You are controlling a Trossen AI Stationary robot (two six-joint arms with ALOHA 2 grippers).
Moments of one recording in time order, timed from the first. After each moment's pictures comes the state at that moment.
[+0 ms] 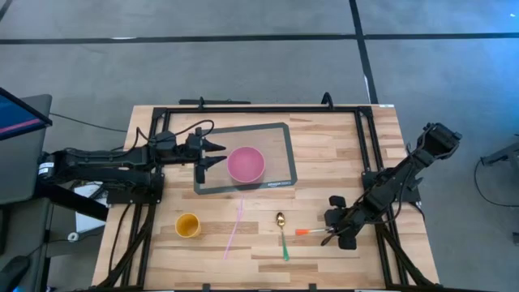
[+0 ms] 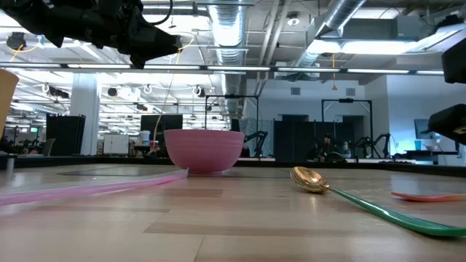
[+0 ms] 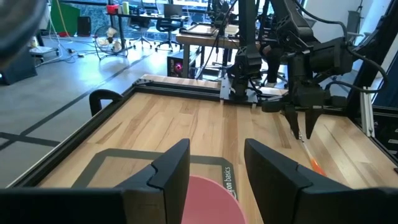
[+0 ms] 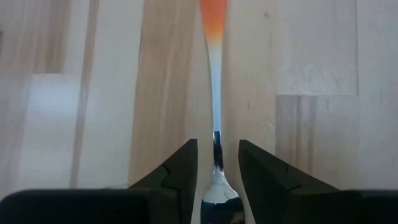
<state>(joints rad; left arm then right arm) 0.18 0.68 0.40 0.32 0.07 -0.01 0.76 1.30 0.45 -0.22 0.16 0.70</state>
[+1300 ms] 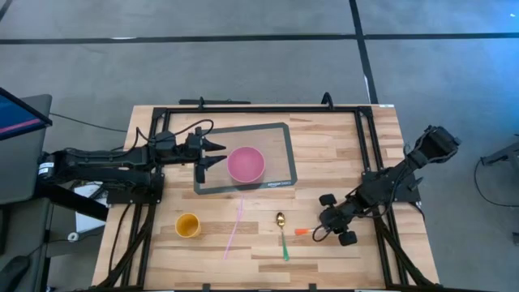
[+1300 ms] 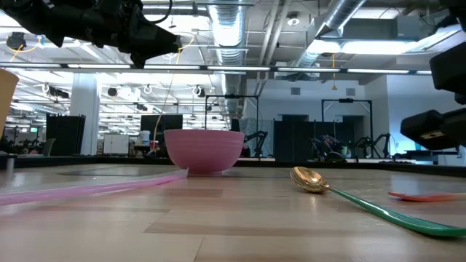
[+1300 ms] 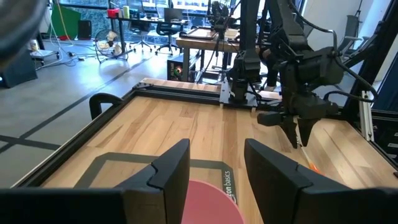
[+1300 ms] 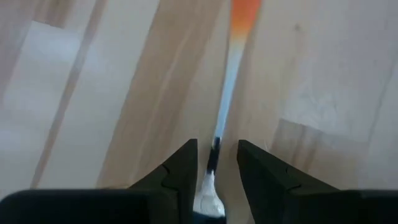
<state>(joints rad) 0.18 0.68 0.40 0.33 0.07 -0.01 0.61 1.39 0.46 -0.18 -0.04 0.30</state>
